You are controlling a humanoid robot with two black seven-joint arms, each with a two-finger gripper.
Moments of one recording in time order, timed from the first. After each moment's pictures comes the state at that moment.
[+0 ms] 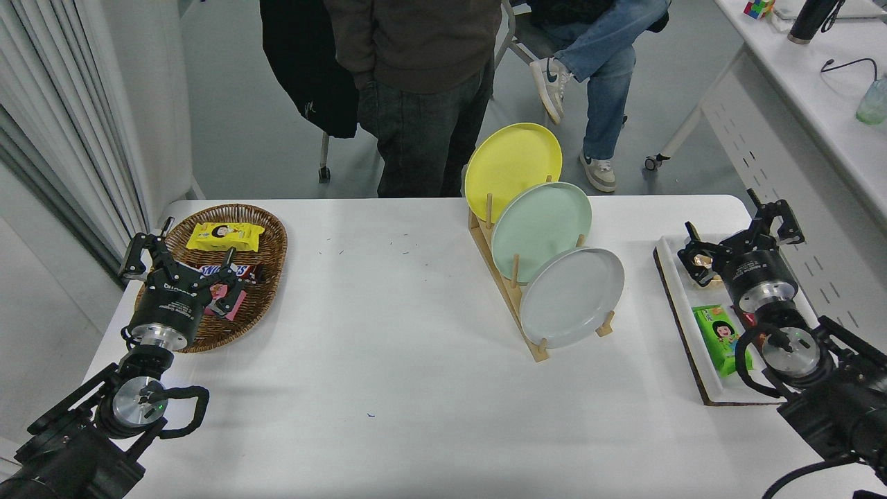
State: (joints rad) left arm -0.41 0.36 -1.02 -0.69 0.06 -0.47 -0.51; right arm 0.70 -0.30 0.72 0.39 0.25 0.42 0.36
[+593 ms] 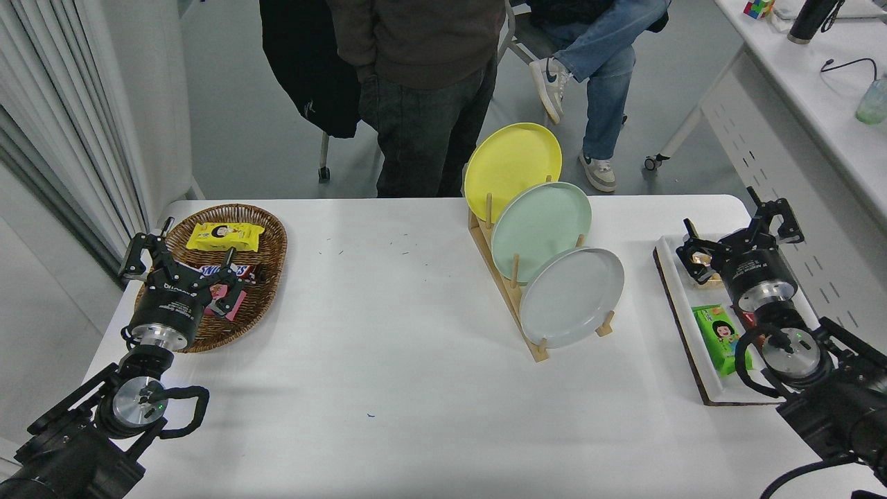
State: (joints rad) left arm -0.41 0.36 -1.02 -0.69 0.06 -0.47 -0.51; right arm 0.70 -0.30 0.73 0.40 0.26 0.43 0.36
